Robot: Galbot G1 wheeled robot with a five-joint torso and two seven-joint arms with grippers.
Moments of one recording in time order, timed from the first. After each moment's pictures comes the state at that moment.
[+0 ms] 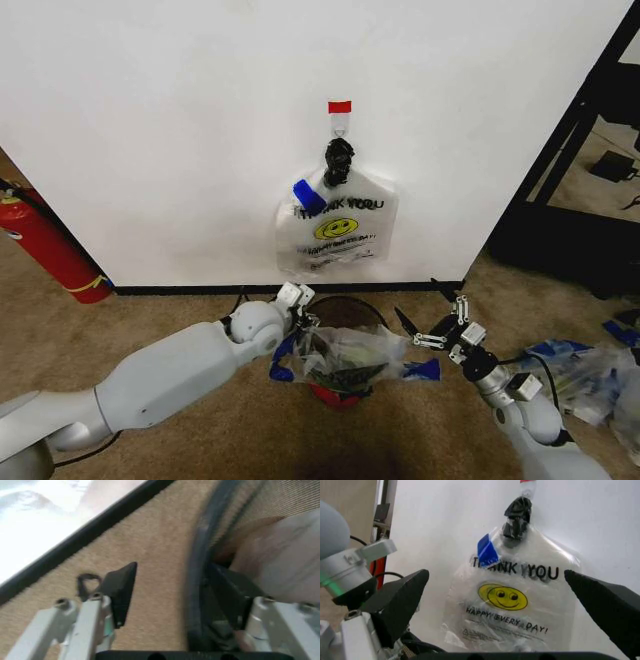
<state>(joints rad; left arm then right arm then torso) 0.37 -0.98 0.62 -1.63 -1.06 0.72 -0.45 -1.29 1.11 0.52 1.61 0.53 0.67 -0.72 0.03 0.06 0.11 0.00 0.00</state>
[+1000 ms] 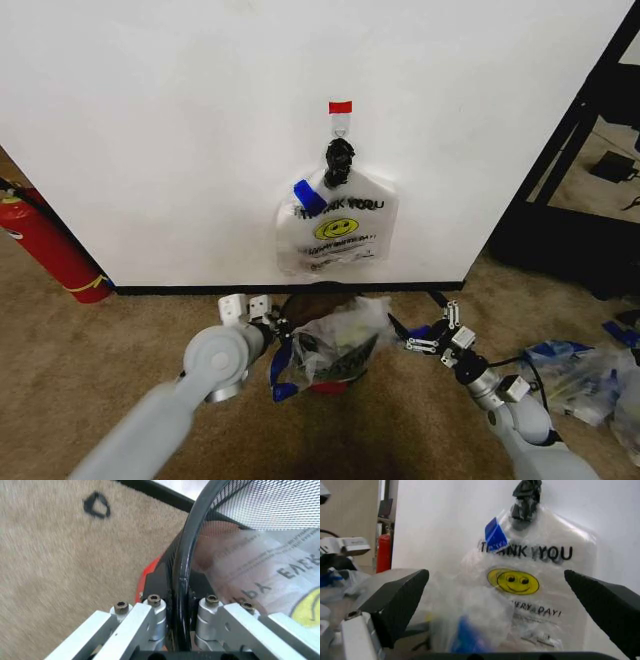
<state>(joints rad) 1.03 -1.08 -0.09 -2.03 -1.45 0.49 -0.88 -1.28 1.12 0.48 1.56 0.52 0.66 -0.71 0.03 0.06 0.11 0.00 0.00</state>
